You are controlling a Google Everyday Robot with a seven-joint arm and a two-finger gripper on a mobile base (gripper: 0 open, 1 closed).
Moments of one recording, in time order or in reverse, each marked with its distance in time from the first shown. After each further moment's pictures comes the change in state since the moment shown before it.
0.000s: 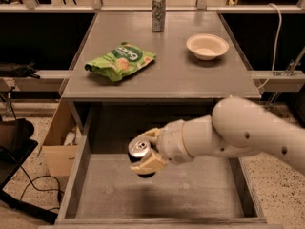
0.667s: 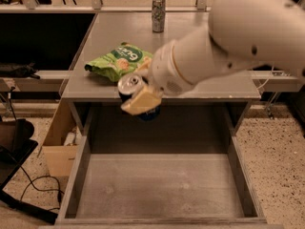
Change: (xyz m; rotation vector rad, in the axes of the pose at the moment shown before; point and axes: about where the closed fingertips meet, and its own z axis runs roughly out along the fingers) arm -0.137 -0.064 -0.077 0.115 0.150 -0.132
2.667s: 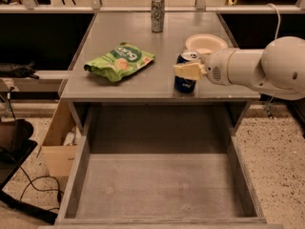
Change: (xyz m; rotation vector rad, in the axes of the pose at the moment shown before) arm 0.142 -0.161 -0.035 0.423 -0.244 0.572
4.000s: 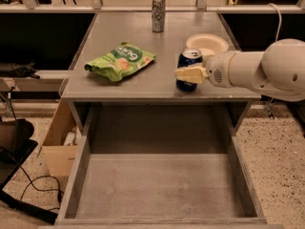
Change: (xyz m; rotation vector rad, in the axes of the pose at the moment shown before) arm 0.000 0.000 0.000 0.000 0.000 0.000
